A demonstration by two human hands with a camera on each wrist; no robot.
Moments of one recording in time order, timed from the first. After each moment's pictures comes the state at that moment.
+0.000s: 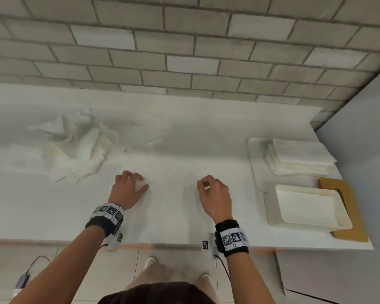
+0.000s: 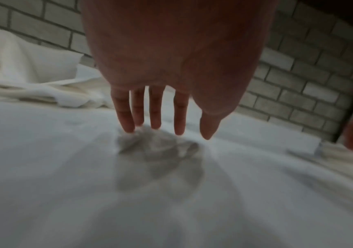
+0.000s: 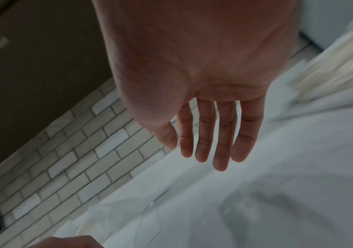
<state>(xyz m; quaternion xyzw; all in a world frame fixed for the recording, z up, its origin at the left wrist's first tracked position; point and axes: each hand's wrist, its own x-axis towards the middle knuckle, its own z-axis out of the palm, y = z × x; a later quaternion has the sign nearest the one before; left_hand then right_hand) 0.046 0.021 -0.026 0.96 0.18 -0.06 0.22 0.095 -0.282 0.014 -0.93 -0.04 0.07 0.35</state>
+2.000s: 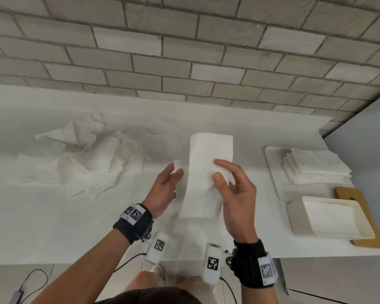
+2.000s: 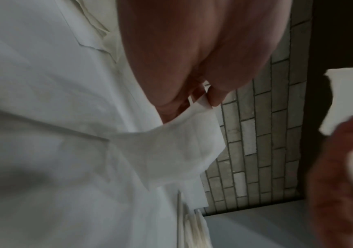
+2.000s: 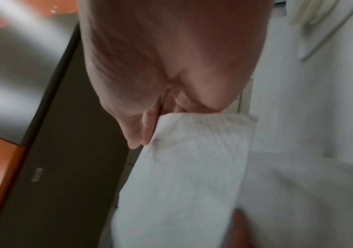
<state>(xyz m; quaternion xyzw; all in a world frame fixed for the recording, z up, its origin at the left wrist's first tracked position) 0.073 0.018 0.057 0.58 0.12 -0.10 0.80 0.058 -0.176 0.140 -0.69 -0.08 -0.04 0.72</state>
